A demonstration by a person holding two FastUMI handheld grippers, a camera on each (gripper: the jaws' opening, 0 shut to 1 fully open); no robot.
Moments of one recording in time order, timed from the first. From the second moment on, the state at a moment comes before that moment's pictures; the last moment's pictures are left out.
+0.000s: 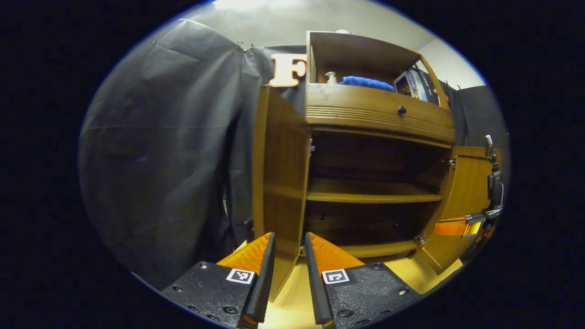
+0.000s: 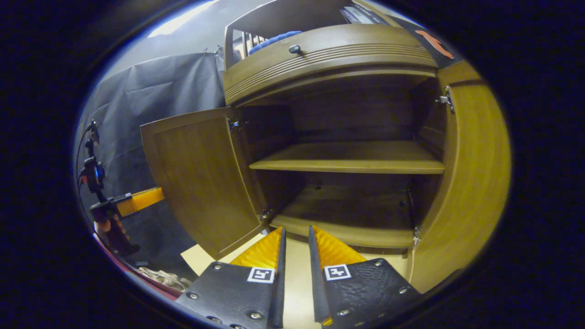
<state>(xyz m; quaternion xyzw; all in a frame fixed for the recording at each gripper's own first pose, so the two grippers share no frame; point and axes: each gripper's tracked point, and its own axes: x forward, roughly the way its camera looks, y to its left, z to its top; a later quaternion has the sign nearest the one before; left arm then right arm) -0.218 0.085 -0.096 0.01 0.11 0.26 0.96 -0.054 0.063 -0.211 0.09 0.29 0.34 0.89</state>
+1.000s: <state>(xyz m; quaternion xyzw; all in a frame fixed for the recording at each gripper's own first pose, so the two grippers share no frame) -0.074 -0.043 -0.067 0.03 0.06 0.05 1.00 -0.056 -0.048 -0.172 0.07 0.23 0.19 0.95</state>
